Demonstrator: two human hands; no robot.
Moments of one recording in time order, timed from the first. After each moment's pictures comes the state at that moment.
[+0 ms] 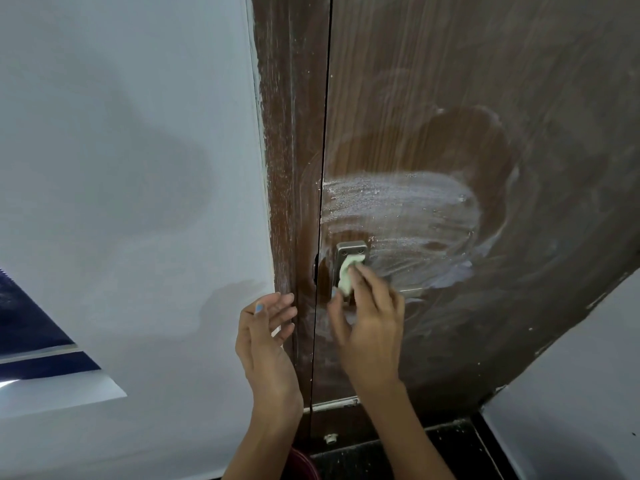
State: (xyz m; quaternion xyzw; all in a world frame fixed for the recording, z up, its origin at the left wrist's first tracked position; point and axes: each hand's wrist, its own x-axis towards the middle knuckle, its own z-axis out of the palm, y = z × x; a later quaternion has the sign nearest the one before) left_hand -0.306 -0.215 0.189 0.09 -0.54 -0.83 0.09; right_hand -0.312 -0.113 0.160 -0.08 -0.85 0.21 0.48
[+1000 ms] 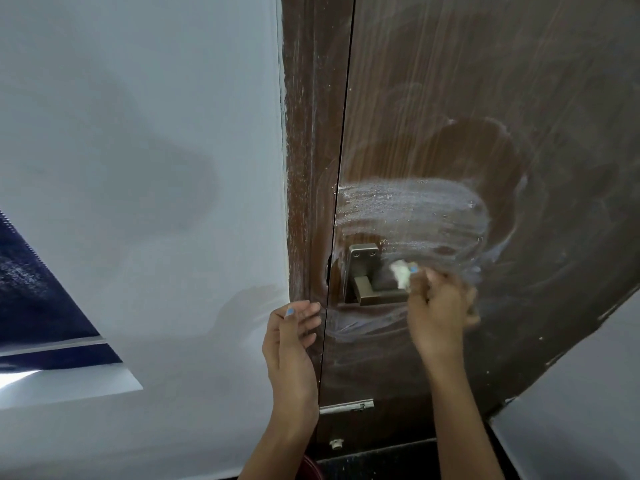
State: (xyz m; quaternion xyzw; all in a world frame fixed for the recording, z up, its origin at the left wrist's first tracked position) left_hand -0.293 -0.215 0.192 0.08 -0.56 -0.82 0.04; right_hand -0.294 -0.062 0.206 -0.29 -0.85 0.33 0.30
